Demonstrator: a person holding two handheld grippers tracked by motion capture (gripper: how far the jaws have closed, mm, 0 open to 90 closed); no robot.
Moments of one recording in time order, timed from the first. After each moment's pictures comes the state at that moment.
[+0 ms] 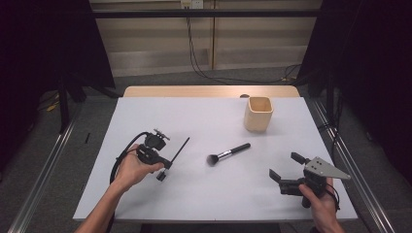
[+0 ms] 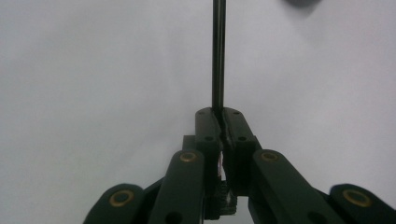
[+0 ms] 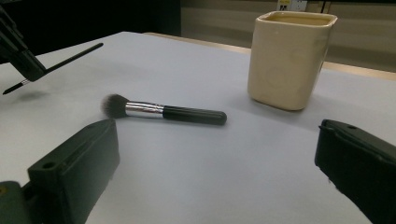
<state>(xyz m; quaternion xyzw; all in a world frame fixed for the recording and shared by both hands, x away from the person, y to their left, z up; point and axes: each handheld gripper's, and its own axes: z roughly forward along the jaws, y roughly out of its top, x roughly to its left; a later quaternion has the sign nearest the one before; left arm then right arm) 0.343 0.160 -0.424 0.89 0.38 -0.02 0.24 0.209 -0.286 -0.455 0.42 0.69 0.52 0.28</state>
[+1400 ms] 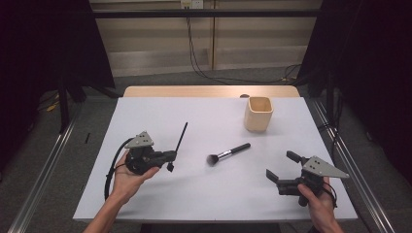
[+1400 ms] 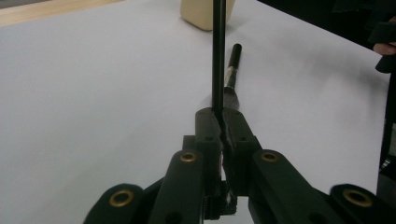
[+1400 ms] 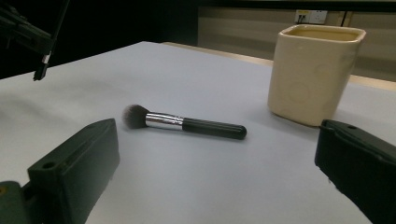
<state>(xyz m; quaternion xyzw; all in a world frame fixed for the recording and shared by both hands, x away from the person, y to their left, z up) 0.305 0.180 -0.411 0.82 0.29 0.06 0.49 0.212 -0.279 -0.451 0.39 0.69 0.55 0.26</state>
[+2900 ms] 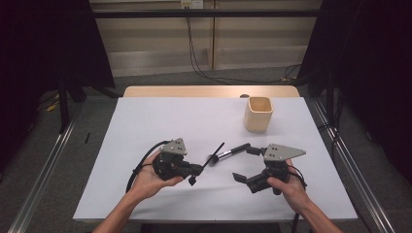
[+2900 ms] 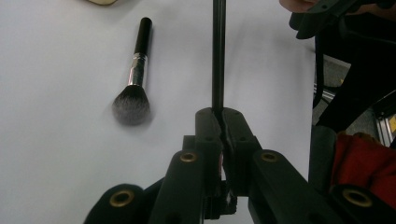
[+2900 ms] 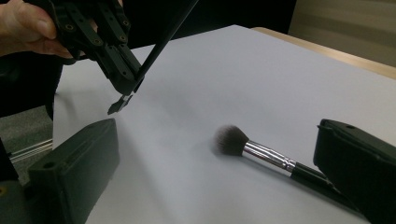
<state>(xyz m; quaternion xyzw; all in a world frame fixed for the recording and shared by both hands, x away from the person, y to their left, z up) 0.294 0.112 -0.407 0.88 0.17 -0.03 0.44 0.252 -0.201 -0.431 0.27 0.77 0.55 0.14</state>
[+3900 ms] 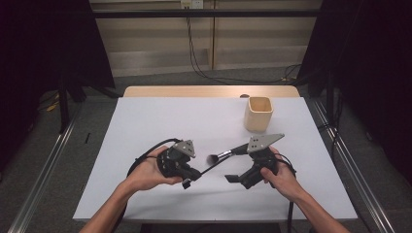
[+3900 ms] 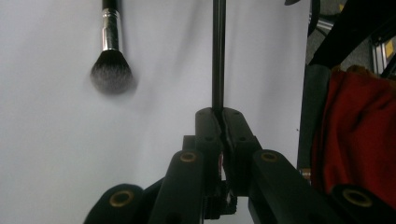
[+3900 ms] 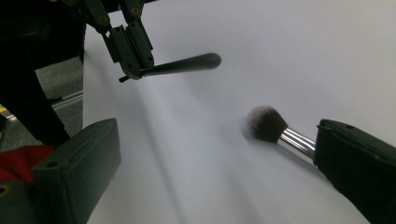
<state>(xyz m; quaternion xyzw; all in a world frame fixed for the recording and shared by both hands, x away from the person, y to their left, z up) 0.300 0.096 -0.392 0.94 0.10 -0.06 0.31 0.279 -0.178 -0.418 0.23 0.85 0.48 0.04</state>
